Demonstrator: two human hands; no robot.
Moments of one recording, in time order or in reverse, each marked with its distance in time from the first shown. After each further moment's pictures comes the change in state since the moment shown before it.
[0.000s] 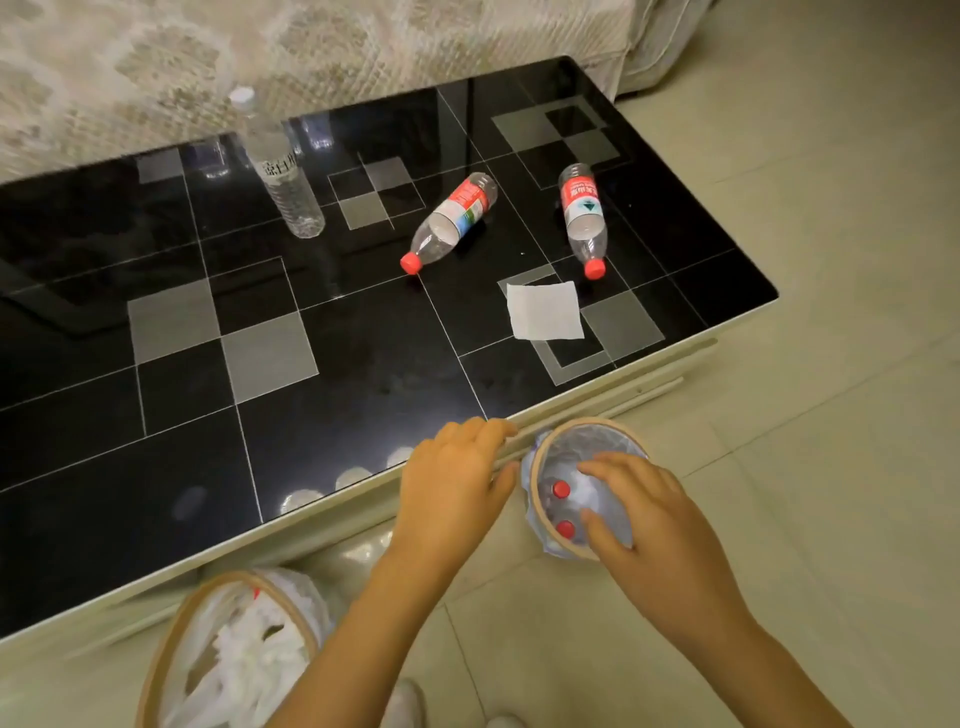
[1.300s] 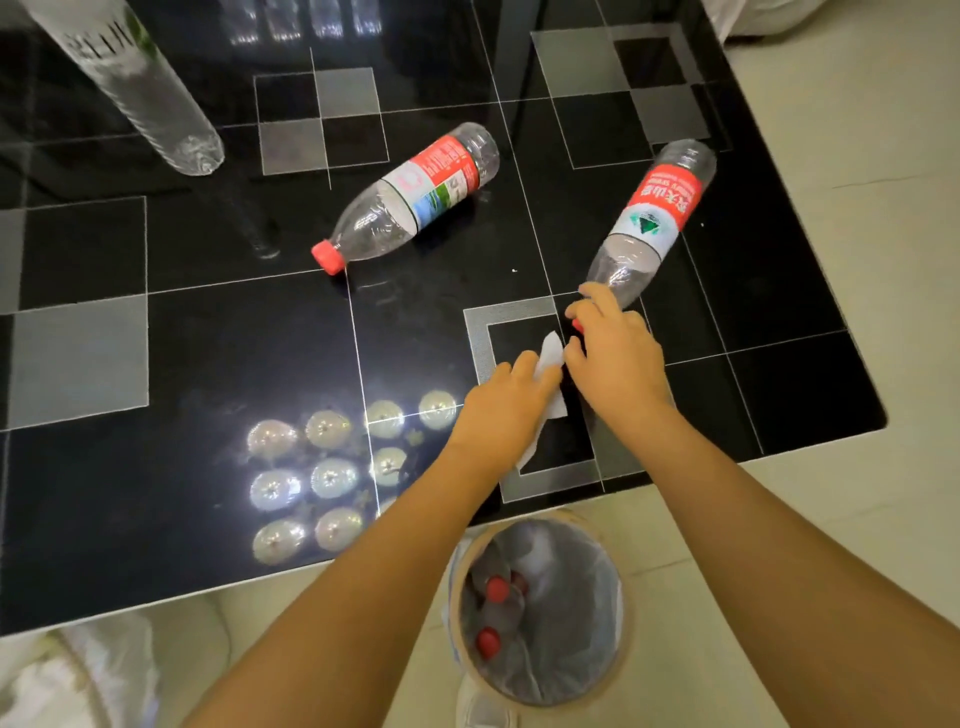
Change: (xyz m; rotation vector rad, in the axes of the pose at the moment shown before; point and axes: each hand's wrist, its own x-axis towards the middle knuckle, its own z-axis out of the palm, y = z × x) left_hand 0.278 0.010 0.170 0.095 -0.228 -0.062; right_hand 0.363 0.163 0.076 -0.343 -0.095 -0.109
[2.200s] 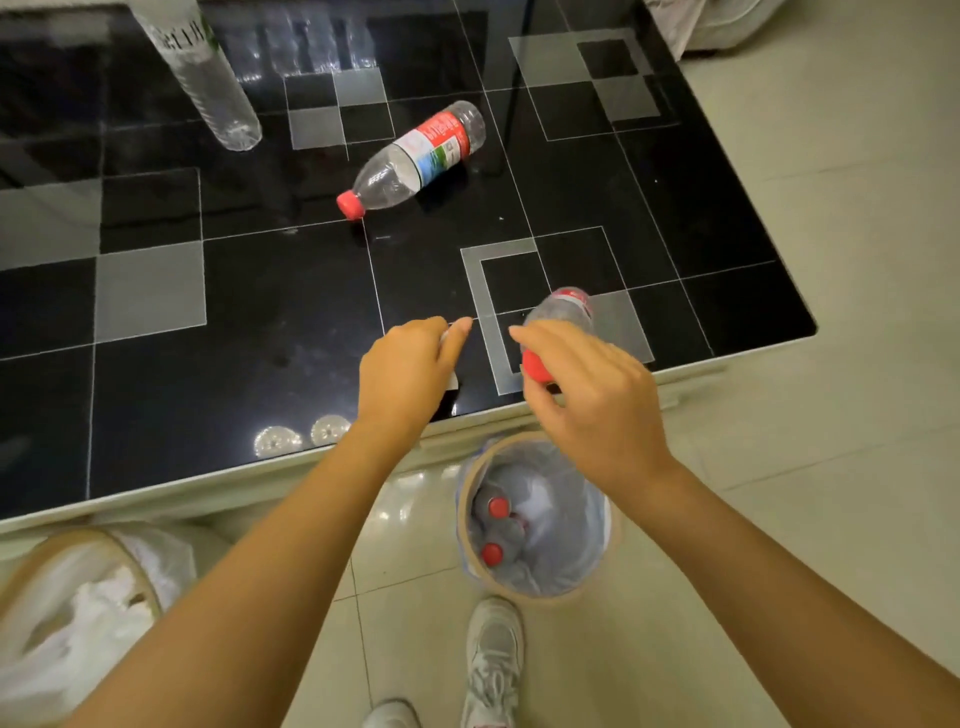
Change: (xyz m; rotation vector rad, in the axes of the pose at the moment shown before) left_hand -0.132 -0.021 -0.035 -0.244 0.393 -0.305; right_hand -0.188 -0.054 -0.062 0.143 0.449 -0.509
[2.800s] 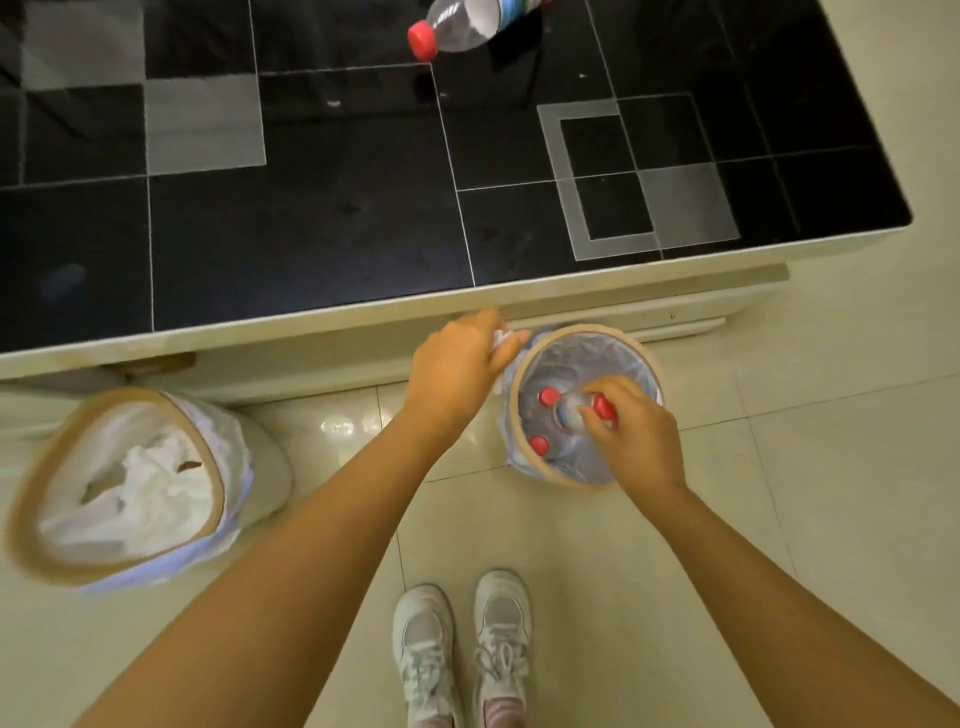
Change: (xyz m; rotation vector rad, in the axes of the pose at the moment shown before) left_hand -0.125 -0.066 0.034 -0.100 -0.186 0.012; right_hand -0.173 -0.046 0.074 0.211 -0.358 0.669
